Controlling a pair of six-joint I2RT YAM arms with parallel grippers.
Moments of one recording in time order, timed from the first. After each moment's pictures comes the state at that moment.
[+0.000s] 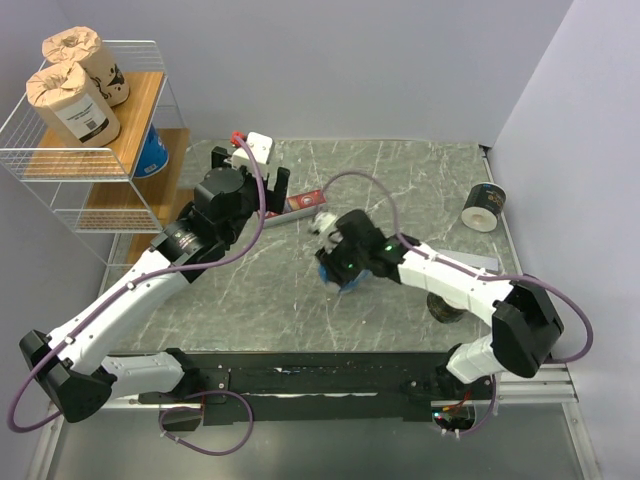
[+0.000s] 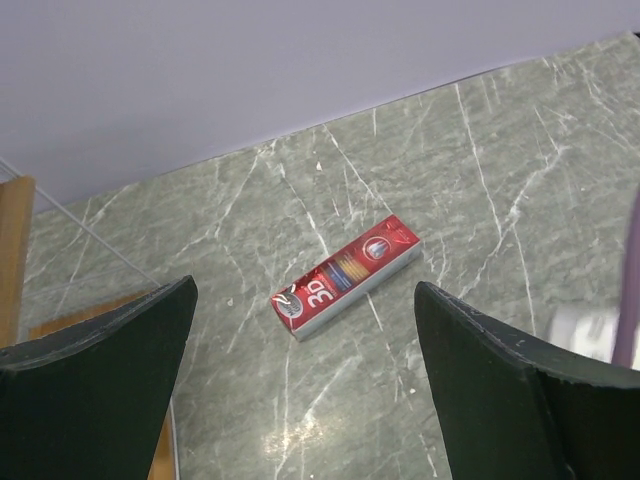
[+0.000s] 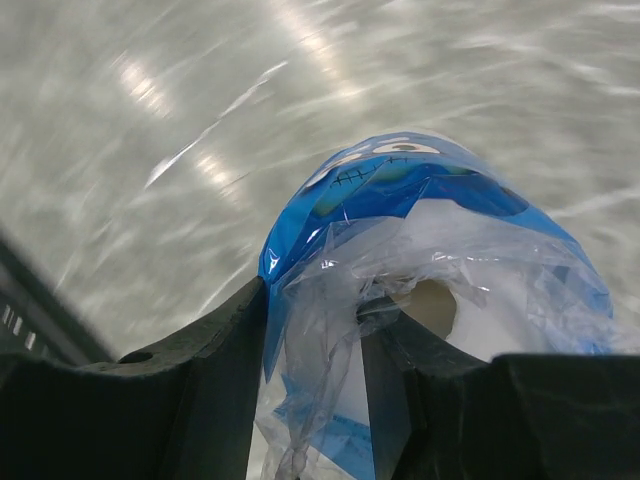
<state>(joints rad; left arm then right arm) -0.72 1.17 1.26 -0.24 -0.45 0.04 0.73 1.42 1.00 -0.42 -0.12 -0.07</state>
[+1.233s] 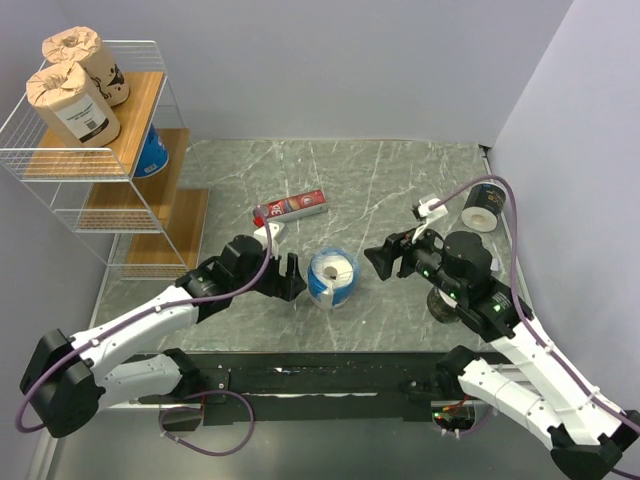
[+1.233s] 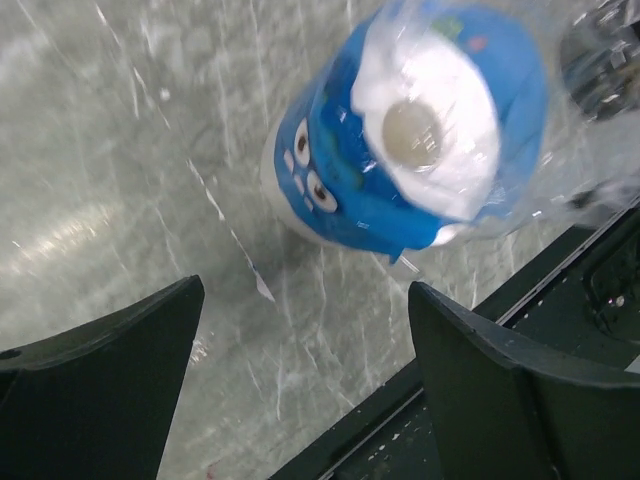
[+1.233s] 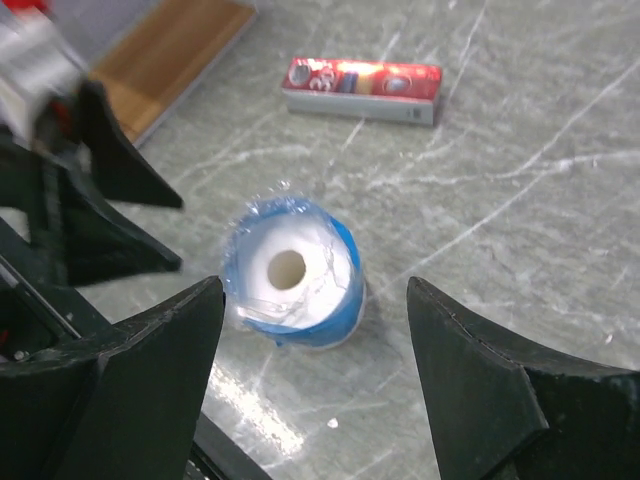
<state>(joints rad) -0.75 1.06 0.70 -0.22 0.07 -0.41 0.62 0.70 0.83 -0.37 -0.04 0.20</state>
